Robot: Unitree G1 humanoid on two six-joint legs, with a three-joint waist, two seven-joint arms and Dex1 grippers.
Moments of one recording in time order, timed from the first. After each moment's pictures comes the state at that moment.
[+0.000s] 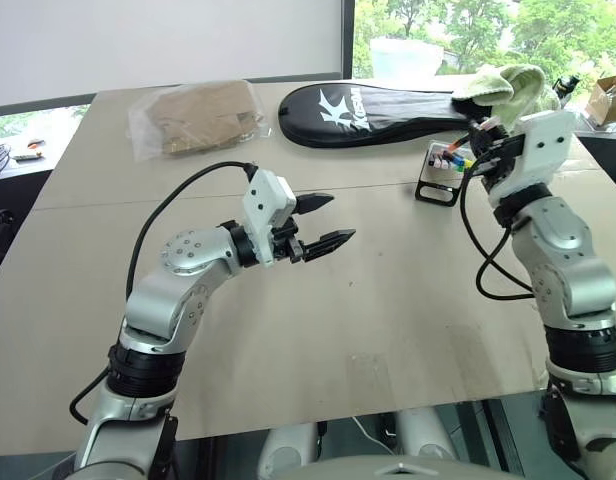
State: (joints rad) left arm -0.41 0.56 -0.04 -0.35 -0.47 0.51 -0.80; right arm -0.51 -0.41 -0.04 -0.19 0.30 0.34 0.10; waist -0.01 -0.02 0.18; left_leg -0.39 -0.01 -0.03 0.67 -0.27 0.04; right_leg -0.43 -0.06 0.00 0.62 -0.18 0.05
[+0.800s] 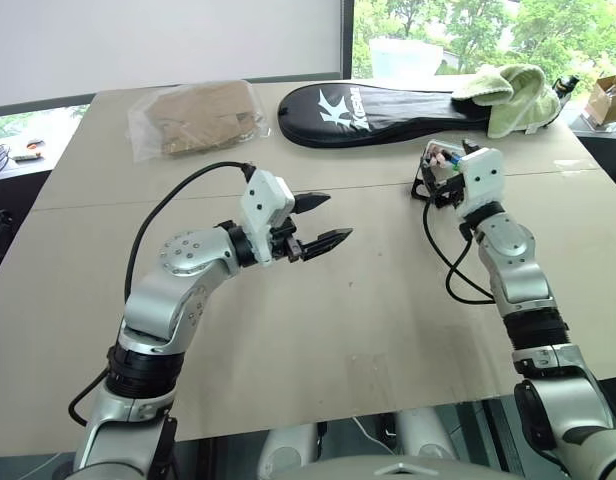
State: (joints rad) left arm -0.39 0.56 -0.03 -0.35 -0.45 0.50 -0.78; right arm -0.55 -0.32 0.00 0.22 0.06 -0.07 0.23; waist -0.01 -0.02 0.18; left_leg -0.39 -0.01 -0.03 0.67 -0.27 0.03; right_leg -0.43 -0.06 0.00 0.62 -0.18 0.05
